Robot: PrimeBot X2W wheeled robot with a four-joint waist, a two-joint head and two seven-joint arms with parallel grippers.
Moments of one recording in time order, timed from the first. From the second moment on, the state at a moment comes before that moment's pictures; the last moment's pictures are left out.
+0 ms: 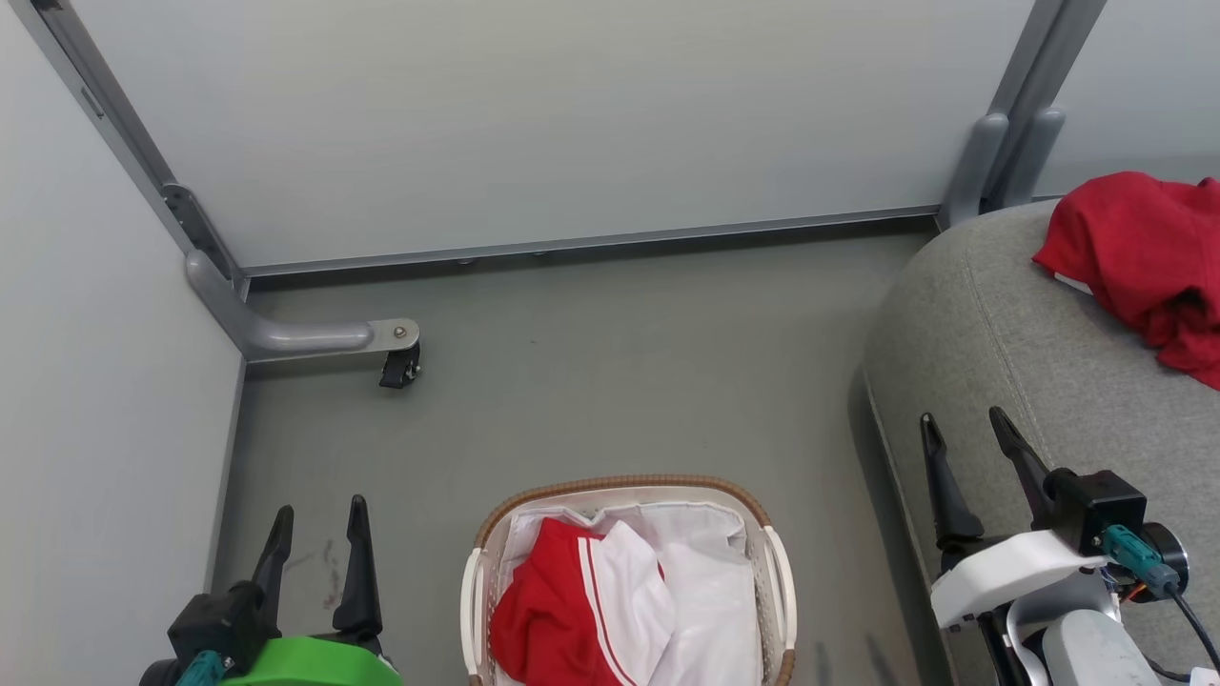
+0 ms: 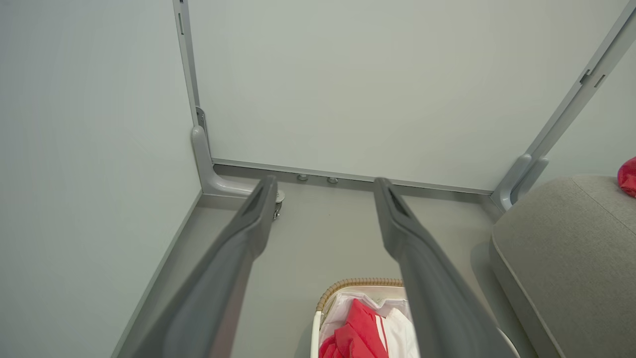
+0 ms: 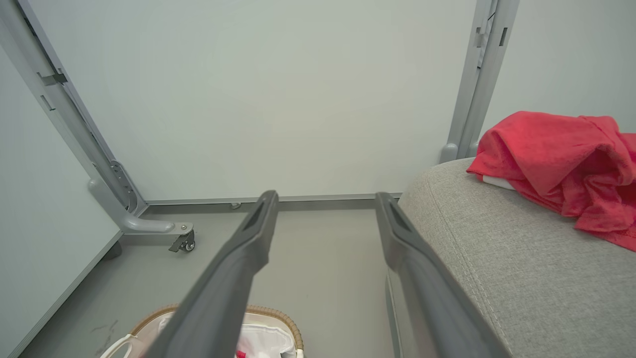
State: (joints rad) left arm 0.02 0.05 -0.04 0.27 -0.28 -0.13 -0.26; right arm -0.12 -0.05 -0.03 0.29 0.15 0.13 -0.26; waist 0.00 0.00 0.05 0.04
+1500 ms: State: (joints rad) left arm -0.39 0.05 -0.27 0.66 -0.22 -0.13 -0.26; right arm -0.30 -0.05 -0.02 0.22 0.07 0.13 -0.26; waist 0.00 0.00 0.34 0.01
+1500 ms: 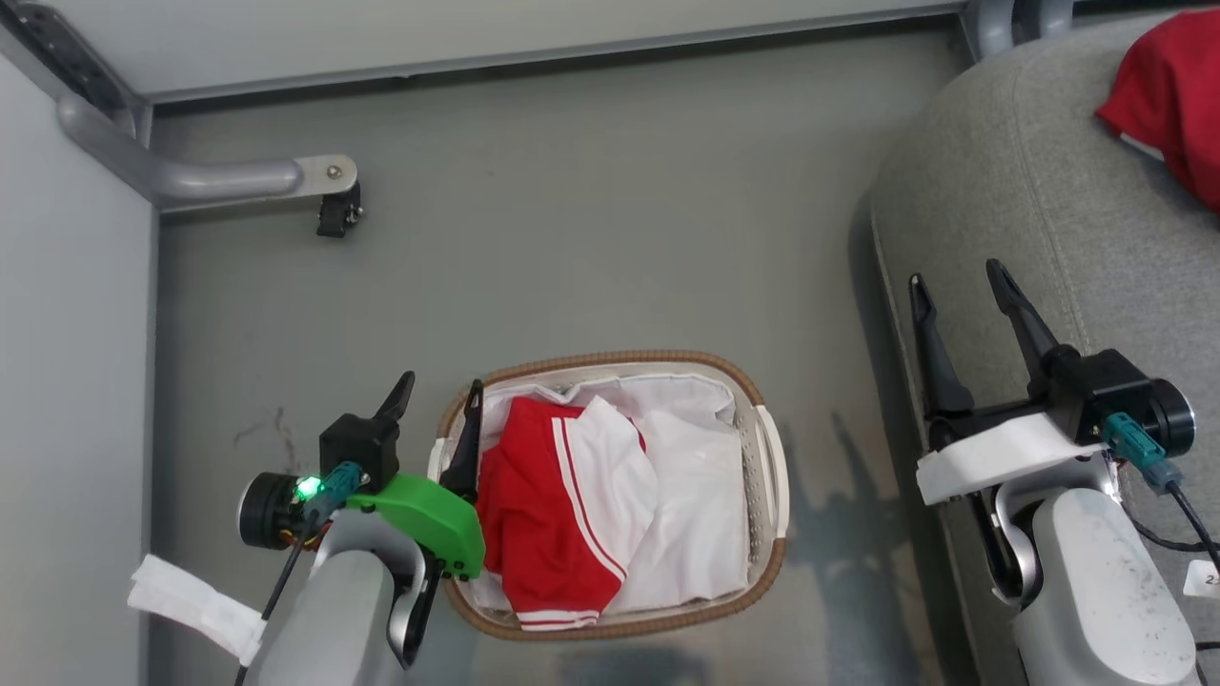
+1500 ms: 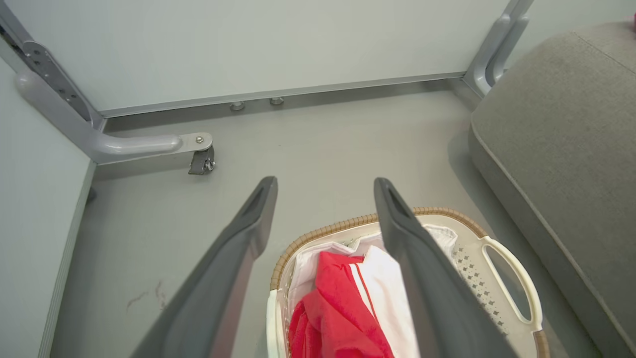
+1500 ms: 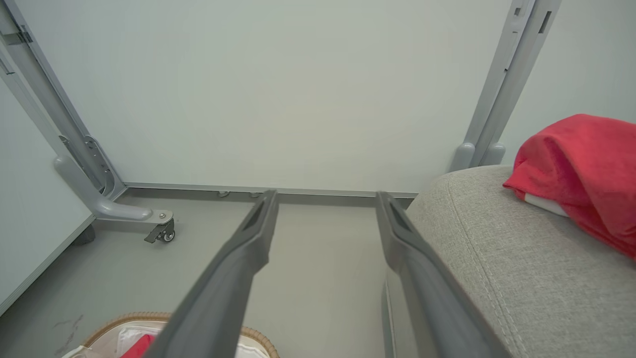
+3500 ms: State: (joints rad) left arm -0.82 0.12 -0.70 1.29 -0.18 -0.03 -0.07; right arm -0.50 -0.05 0.16 0.13 0.26 0.13 -0.26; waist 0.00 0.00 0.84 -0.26
